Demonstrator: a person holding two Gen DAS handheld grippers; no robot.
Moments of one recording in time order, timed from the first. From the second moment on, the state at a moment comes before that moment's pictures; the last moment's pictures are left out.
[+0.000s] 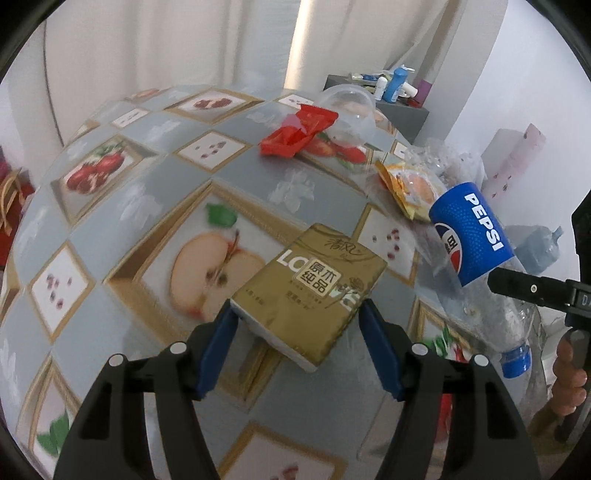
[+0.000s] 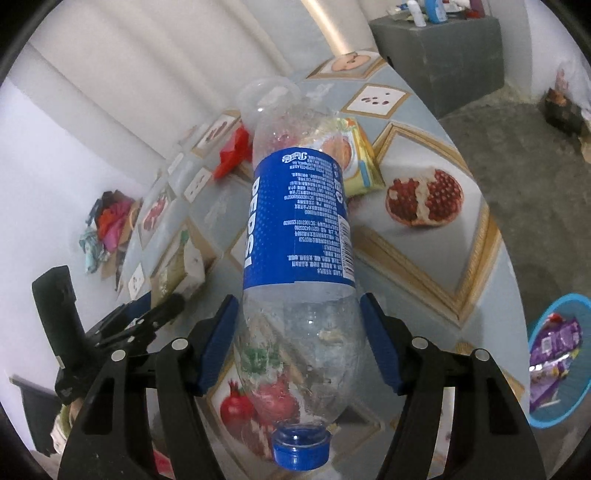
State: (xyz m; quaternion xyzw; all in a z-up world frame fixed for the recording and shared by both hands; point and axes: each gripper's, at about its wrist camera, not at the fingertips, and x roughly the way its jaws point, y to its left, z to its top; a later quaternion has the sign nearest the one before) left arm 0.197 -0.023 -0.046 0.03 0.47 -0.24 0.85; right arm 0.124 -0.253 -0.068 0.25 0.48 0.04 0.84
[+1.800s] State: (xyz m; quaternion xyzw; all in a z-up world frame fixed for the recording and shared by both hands) left arm 0.139 -0.031 -0.023 0.11 0.44 -0.30 0.84; right arm 0.028 -0.257 -0.050 0.30 0.45 0.08 0.84
